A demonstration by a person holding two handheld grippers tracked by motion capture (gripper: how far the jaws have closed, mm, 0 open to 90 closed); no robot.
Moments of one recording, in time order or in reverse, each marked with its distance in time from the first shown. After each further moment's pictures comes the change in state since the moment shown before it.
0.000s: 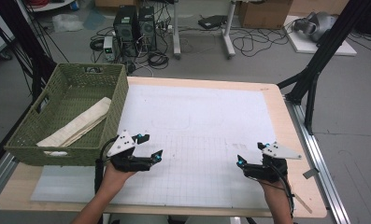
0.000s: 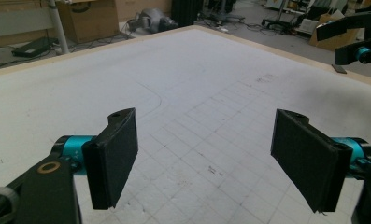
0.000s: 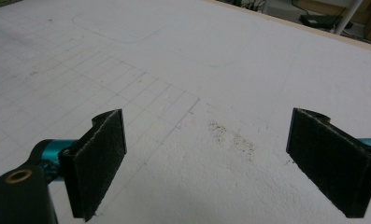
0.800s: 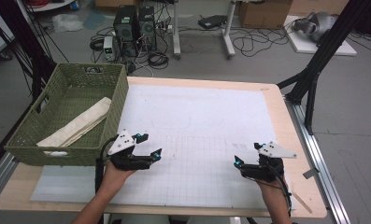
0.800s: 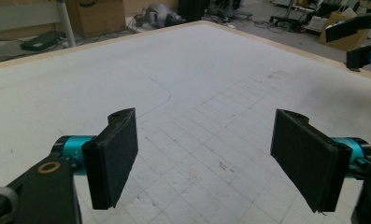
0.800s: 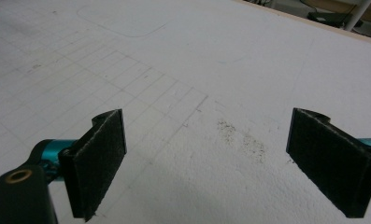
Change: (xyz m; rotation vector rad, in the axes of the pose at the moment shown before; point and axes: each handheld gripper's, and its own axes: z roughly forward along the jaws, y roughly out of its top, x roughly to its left) left arm 0.005 -0.003 0.003 0.010 0.028 -0.016; right arm 0.003 -0.002 0.008 0.013 0.020 -0.012
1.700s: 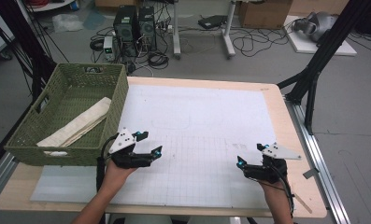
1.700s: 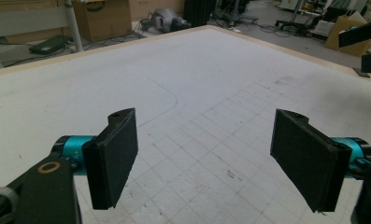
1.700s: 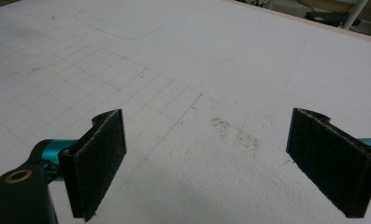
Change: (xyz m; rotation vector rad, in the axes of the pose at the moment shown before) left arm 0.002 0.002 0.004 -0.013 0.020 0.004; right arm -0.005 -0.004 -0.006 -0.012 -0.002 0.024
